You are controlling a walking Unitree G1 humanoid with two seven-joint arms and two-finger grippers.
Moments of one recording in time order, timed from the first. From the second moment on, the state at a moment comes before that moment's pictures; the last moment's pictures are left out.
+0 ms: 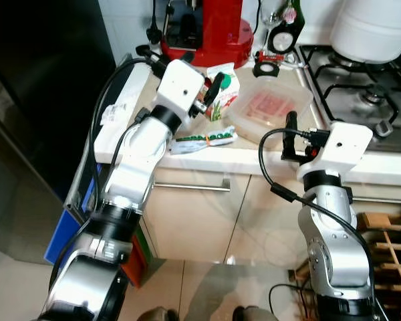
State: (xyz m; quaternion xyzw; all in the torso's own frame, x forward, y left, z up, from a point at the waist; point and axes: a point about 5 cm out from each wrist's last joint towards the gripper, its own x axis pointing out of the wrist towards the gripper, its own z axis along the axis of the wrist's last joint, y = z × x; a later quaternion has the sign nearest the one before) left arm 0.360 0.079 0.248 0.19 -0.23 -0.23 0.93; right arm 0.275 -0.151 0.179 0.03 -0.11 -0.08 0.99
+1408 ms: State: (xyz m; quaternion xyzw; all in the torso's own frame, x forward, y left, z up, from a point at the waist) left arm 0.398 0.057 0.245 0.21 -0.18 -0.24 0.93; right arm 0.235 -0.164 0.175 0.01 -0.07 -0.10 0.99
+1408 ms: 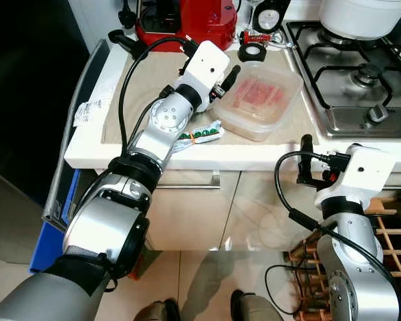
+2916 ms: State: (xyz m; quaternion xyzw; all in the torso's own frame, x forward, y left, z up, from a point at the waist) left arm 0.400 0.055 0.260 0.21 -0.18 -0.28 0.92; right arm 0.241 -0.161 0.171 0.01 -0.05 -0.09 1.00
